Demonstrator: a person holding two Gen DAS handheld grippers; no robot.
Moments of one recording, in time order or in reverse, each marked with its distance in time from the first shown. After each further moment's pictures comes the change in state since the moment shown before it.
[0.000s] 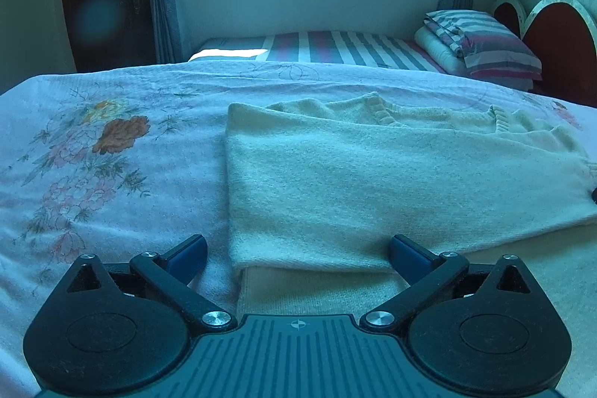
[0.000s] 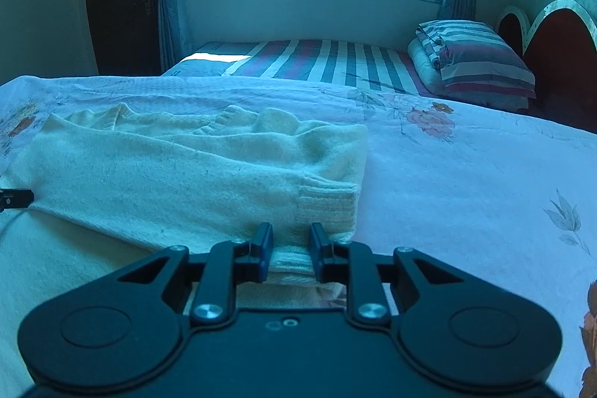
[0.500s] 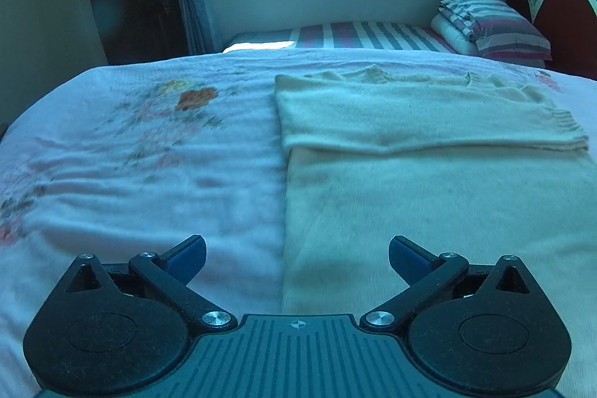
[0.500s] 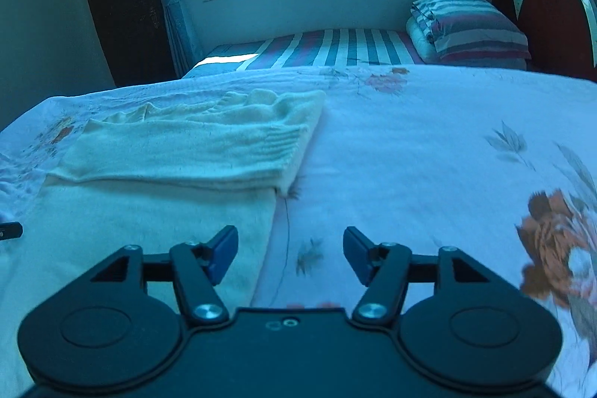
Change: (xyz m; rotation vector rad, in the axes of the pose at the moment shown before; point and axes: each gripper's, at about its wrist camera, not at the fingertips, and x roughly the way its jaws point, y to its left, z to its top) left arm -0.126 0.003 -0.069 -0.003 0.034 0.105; right arm -0.096 -0.054 -0.053 0.127 0.024 0.102
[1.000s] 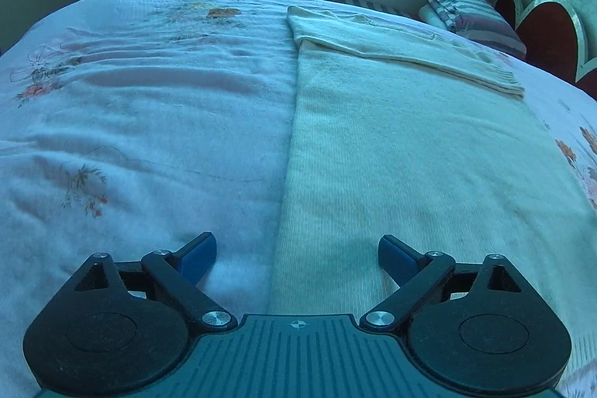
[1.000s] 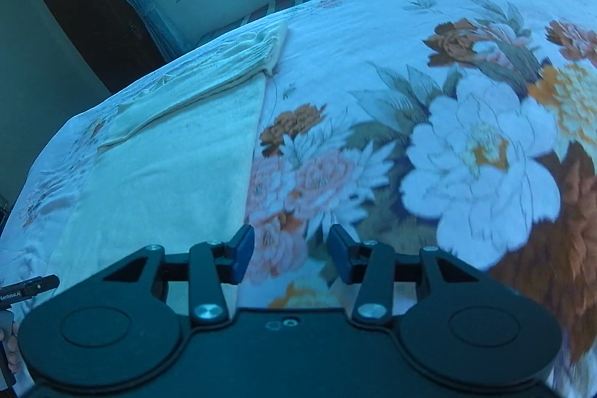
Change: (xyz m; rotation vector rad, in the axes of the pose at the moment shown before) left arm -0.091 0.043 -0.113 -0.112 0.093 -0.150; right arm -0.116 -0.013 -0.109 0.280 0.098 0.075
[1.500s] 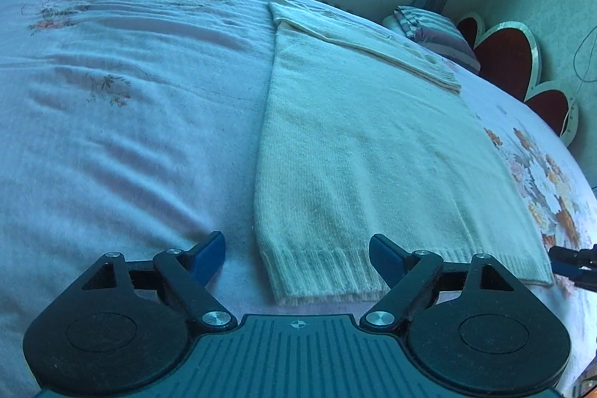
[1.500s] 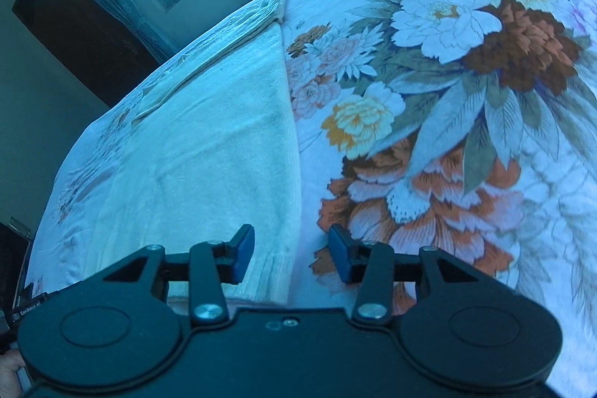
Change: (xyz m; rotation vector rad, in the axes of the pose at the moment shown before) left arm -0.065 0.027 -0.066 -0.117 0.007 -0.197; right arm -0.063 0.029 -0.103 0.176 0.006 0.045
